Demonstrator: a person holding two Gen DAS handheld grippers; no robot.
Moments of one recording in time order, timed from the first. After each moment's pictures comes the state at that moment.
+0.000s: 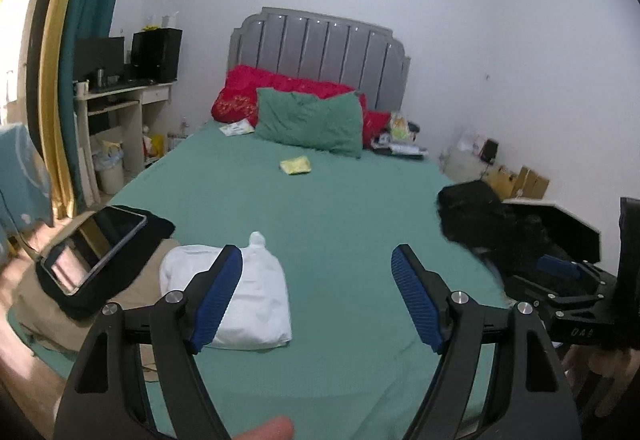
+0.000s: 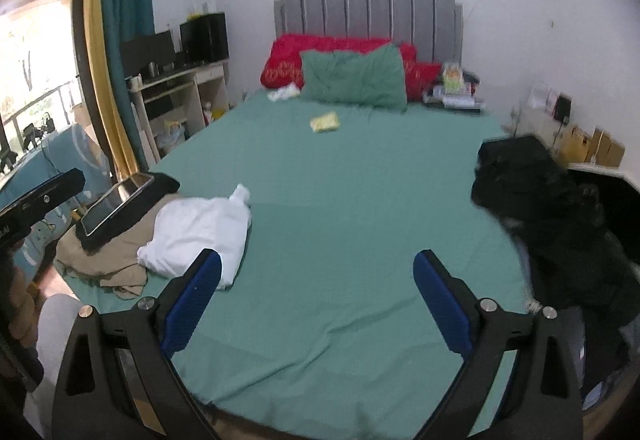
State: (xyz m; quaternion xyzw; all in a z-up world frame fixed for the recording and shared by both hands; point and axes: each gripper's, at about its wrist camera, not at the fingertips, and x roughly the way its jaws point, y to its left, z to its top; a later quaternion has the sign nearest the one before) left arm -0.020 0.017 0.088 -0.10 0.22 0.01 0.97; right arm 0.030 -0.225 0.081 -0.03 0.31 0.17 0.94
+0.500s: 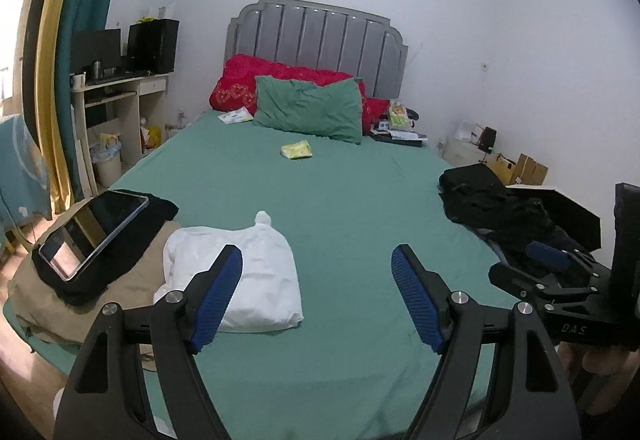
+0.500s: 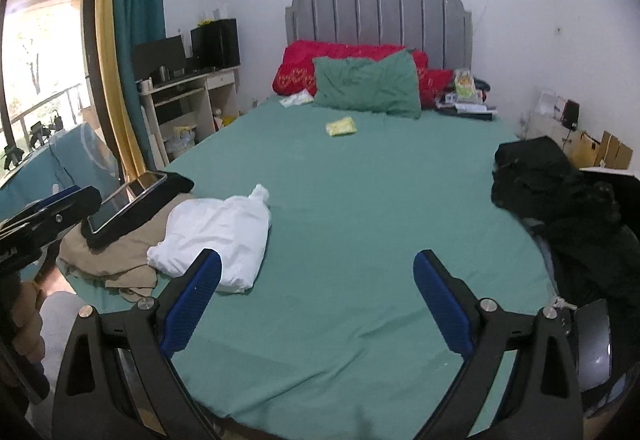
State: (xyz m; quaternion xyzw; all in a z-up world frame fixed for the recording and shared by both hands) left arm -0.022 0.033 0.051 -0.08 0.24 0.00 0.97; right arm 0.031 -0.192 0.044 -0.02 0.31 0.19 0.93
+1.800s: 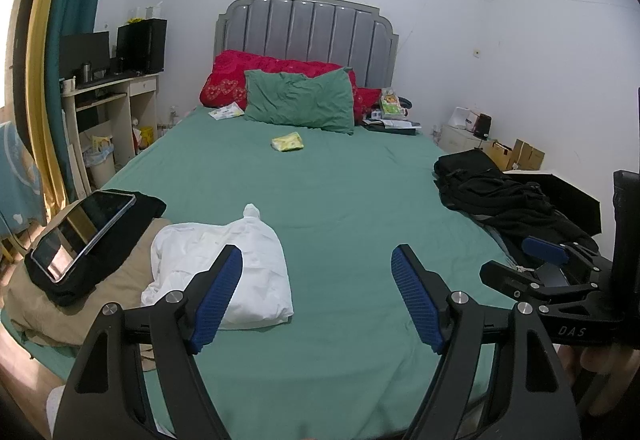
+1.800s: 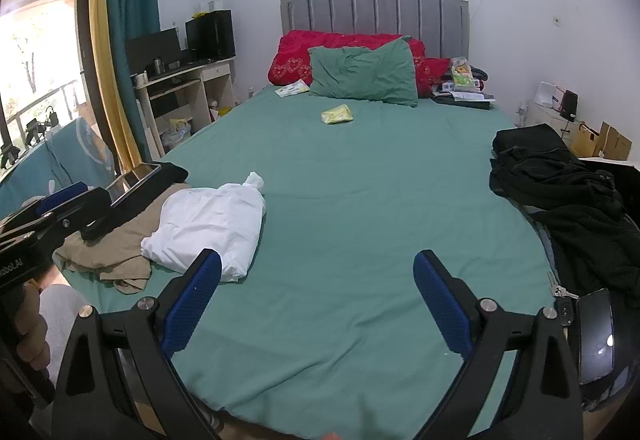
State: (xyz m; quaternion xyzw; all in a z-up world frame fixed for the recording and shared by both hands) left arm -0.016 0.023 0.037 -0.06 0.25 -0.01 0.97; right arm 0.033 -0.203 0.033 -0.02 0.32 0.19 0.93
